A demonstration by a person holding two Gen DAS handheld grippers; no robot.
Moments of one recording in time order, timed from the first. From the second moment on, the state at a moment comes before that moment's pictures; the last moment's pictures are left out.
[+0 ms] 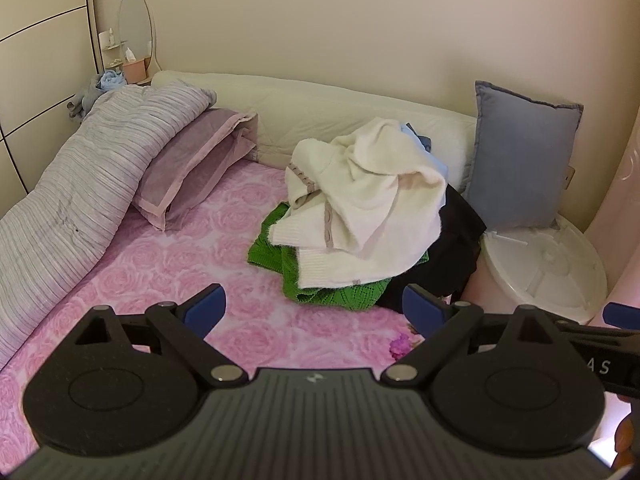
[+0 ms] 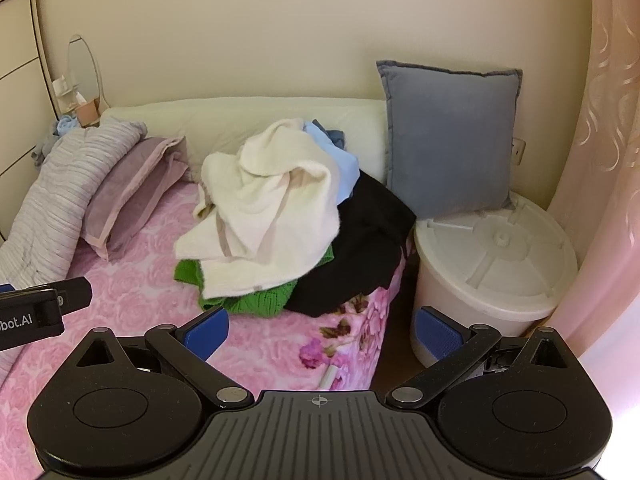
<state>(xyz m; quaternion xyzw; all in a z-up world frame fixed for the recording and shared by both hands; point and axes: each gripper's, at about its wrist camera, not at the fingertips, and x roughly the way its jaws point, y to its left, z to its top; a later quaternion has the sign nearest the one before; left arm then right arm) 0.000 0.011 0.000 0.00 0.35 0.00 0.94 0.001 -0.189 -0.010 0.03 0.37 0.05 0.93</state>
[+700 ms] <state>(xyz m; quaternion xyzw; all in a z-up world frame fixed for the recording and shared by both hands) 0.002 0.018 0.001 -0.01 0.36 0.00 0.93 0.002 -0.187 -0.005 0.03 0.37 0.04 0.93</state>
